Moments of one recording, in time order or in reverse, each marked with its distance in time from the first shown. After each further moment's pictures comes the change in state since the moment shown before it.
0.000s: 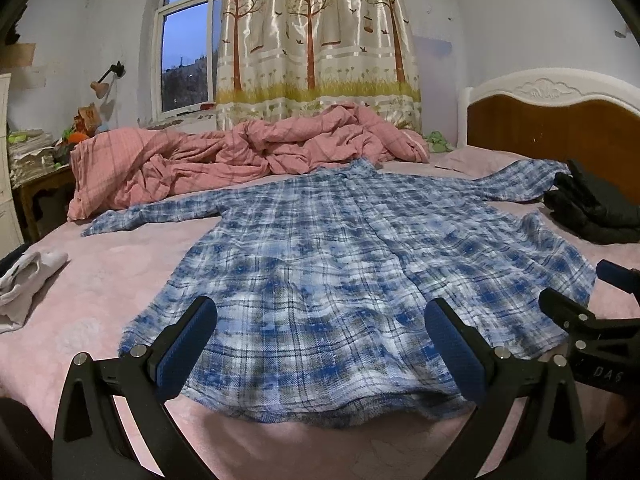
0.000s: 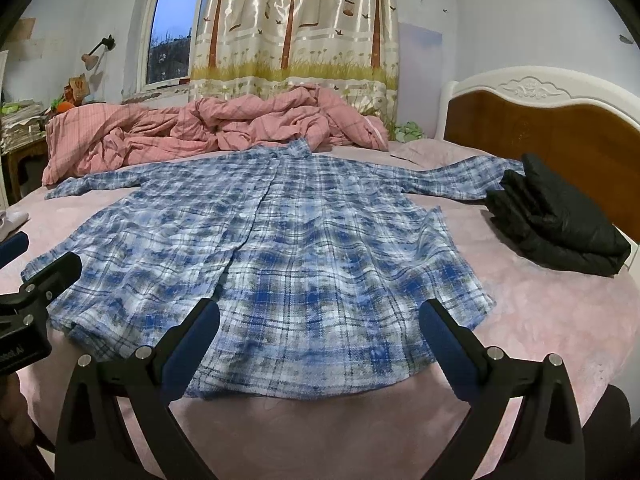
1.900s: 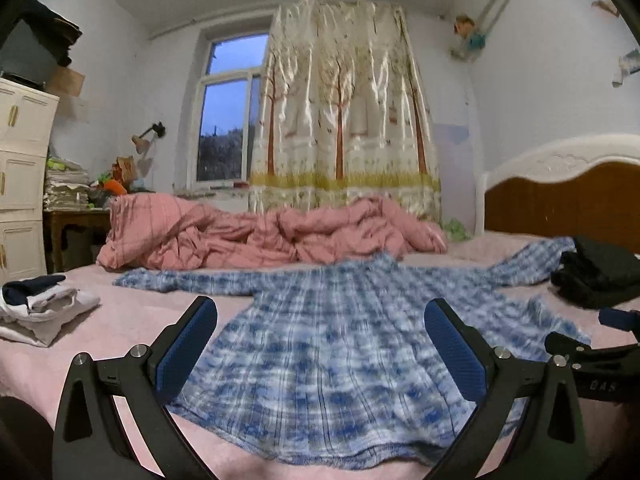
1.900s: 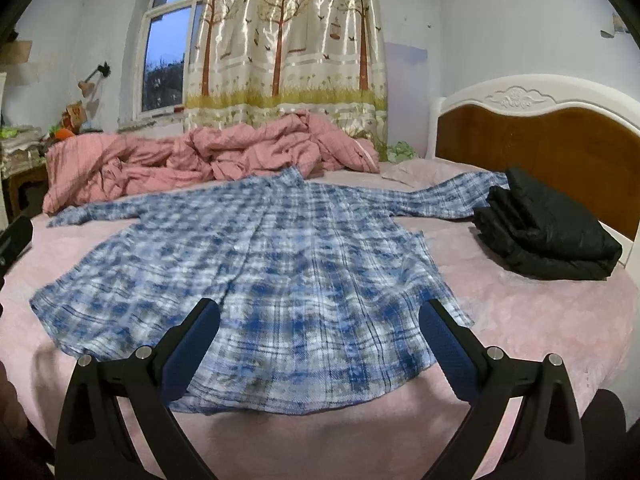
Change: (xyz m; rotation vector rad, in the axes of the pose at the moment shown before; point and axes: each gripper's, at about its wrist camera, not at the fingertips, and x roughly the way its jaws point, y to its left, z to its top) left arm -0.065 0.019 0.007 -0.072 -0.359 0.085; right arm -0.023 -0.012 0.011 0.046 -0.094 -0.001
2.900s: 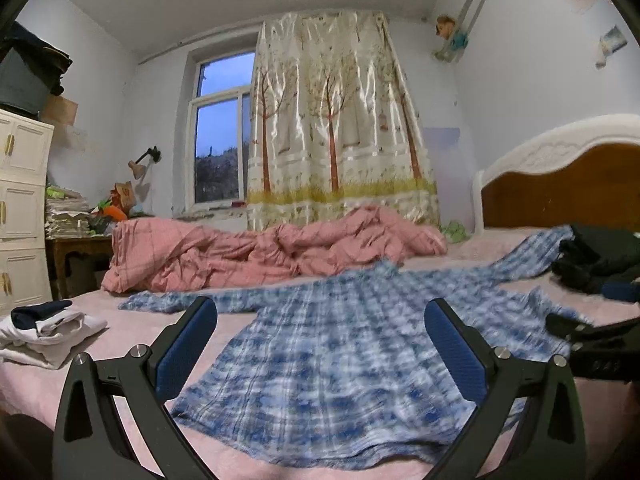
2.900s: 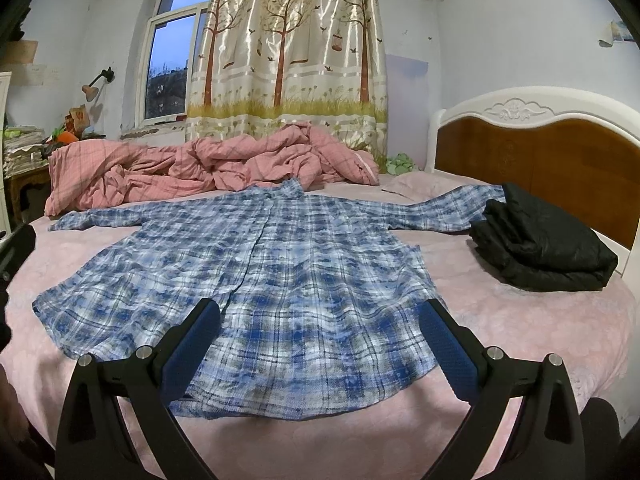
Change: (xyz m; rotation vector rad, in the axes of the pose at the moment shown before) left arm -0.007 -0.014 -0.003 0.085 -0.008 0.010; right arm -0.012 -0.004 0.004 -0.007 -0.028 0.001
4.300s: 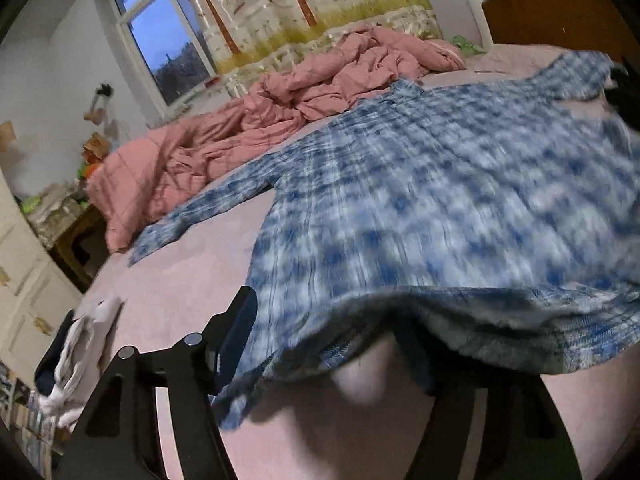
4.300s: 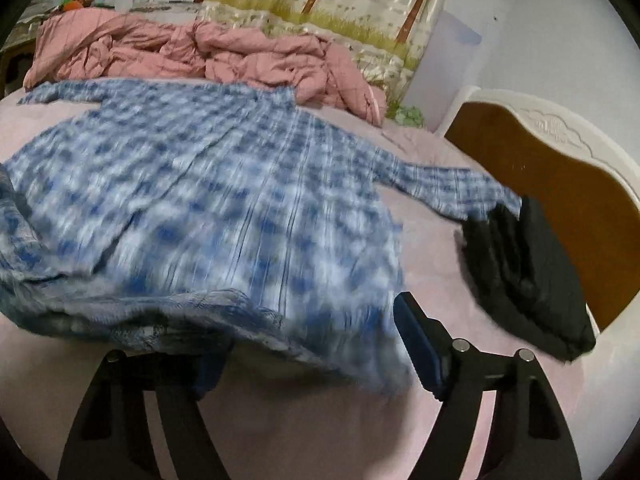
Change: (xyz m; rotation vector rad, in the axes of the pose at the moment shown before) left arm 0.158 0.029 -0.025 0.295 0.607 0.035; right arm 0.107 -0.020 0.022 -0.335 0.292 -0.104
